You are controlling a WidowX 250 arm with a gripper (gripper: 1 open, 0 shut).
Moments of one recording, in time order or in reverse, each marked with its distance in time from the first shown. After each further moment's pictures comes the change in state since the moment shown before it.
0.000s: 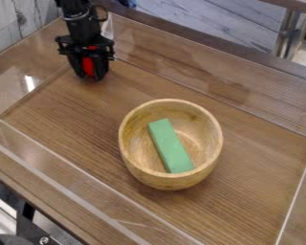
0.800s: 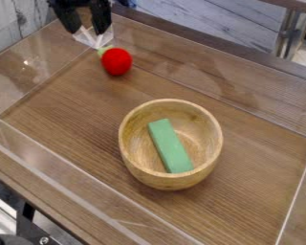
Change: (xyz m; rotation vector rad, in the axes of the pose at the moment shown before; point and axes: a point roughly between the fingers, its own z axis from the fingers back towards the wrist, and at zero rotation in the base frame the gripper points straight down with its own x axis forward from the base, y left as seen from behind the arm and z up) arm -0.006 -0.025 0.081 -0.071 -0.045 0.000
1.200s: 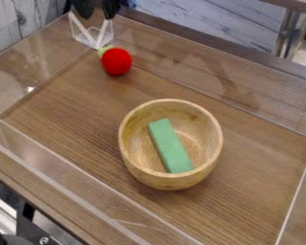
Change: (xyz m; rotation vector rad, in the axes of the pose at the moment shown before) arm 0.020 -0.015 0.010 0.015 -0.029 0.034
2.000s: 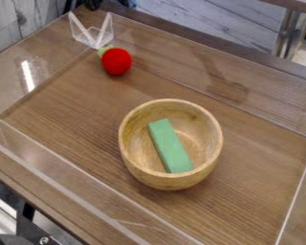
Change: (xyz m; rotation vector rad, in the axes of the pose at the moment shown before) arm 0.045 0.051 -0.013 0.069 -0.022 0.167
